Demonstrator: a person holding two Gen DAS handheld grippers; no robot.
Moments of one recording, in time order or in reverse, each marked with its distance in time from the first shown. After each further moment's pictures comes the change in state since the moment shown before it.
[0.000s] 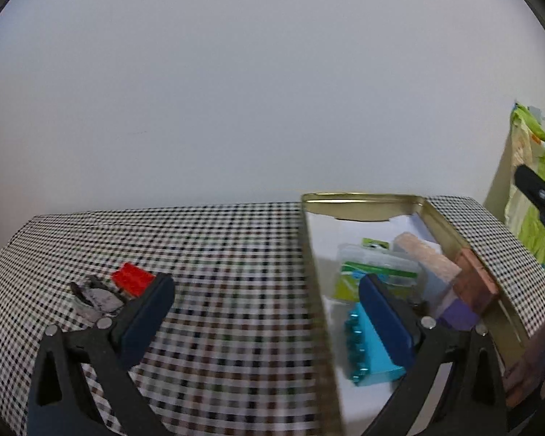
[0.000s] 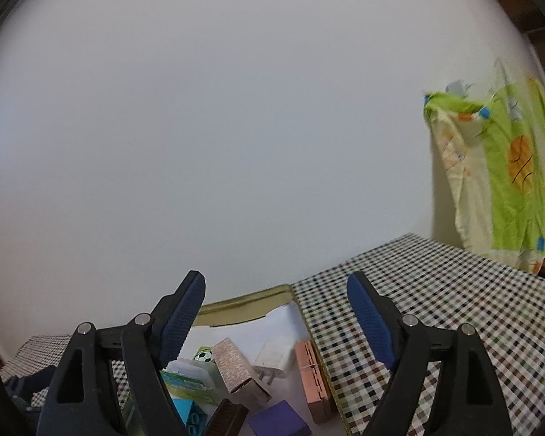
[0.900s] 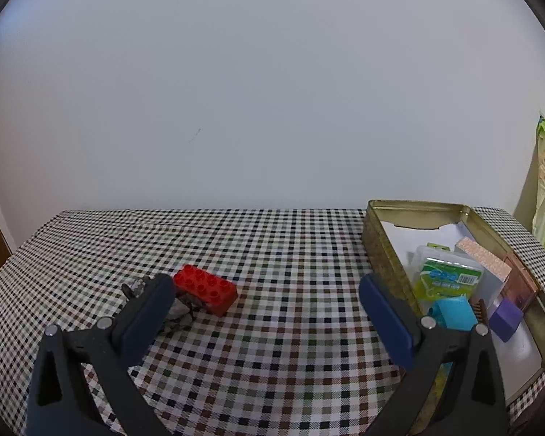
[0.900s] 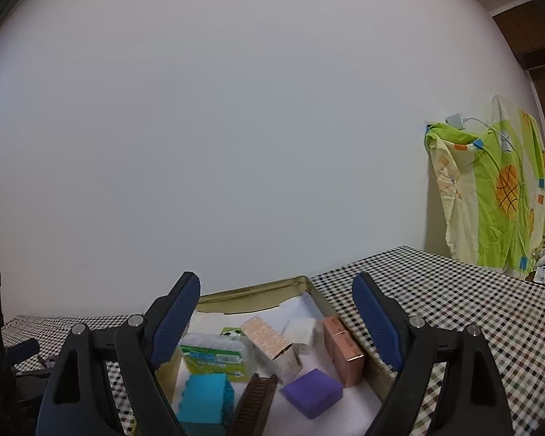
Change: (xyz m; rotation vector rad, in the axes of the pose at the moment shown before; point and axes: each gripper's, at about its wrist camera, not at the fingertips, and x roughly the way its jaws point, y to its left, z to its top) left arm 0.006 0.061 -0.010 -0.034 -0.040 0.088; right arm -0.043 0.049 -0.027 -0.100 -0.046 -0.051
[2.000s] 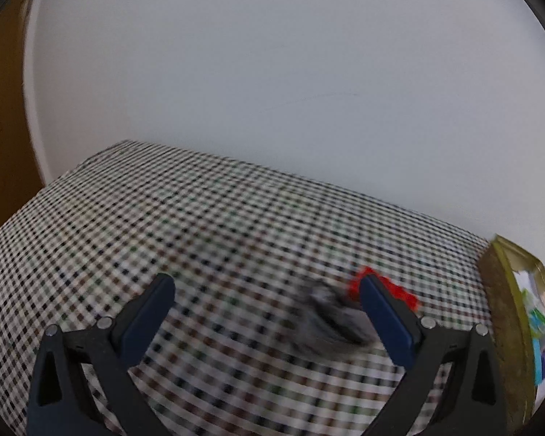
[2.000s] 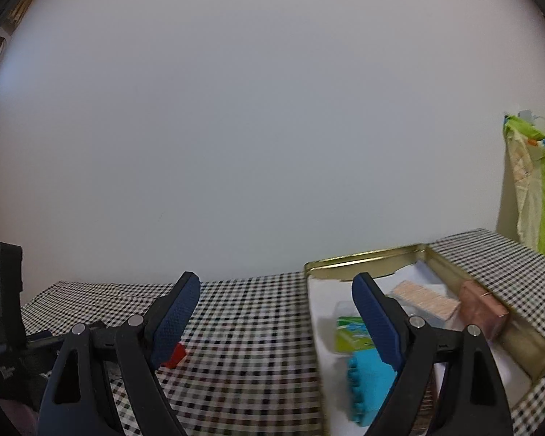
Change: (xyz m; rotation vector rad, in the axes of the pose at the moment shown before) left arm 0.055 0.157 0.000 -0.274 0.161 0.153; right arm 0.028 0.124 -0.029 -0.076 0.134 0.195
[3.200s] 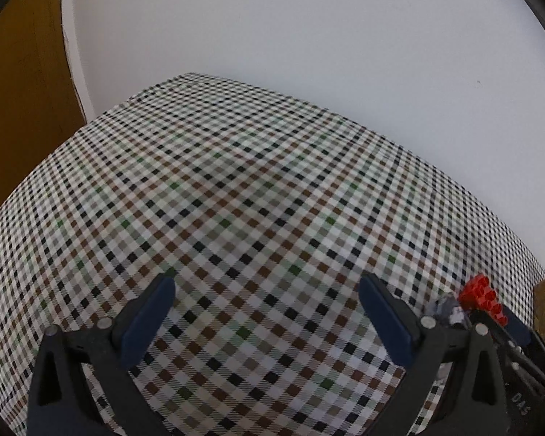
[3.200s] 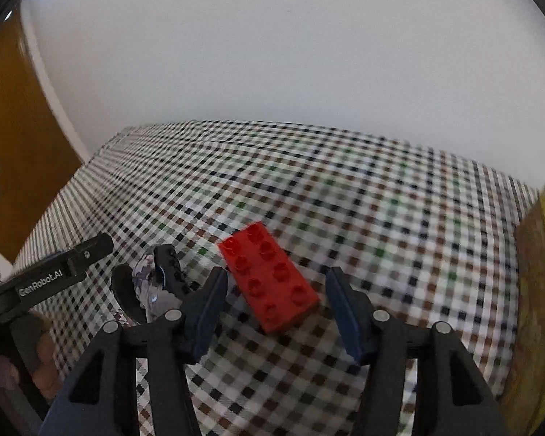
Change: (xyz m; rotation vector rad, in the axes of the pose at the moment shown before) left arm 0.054 0.065 0.015 -0.132 0.226 0.166; right arm 0.160 0.100 -0.040 -0.243 0.699 0.438
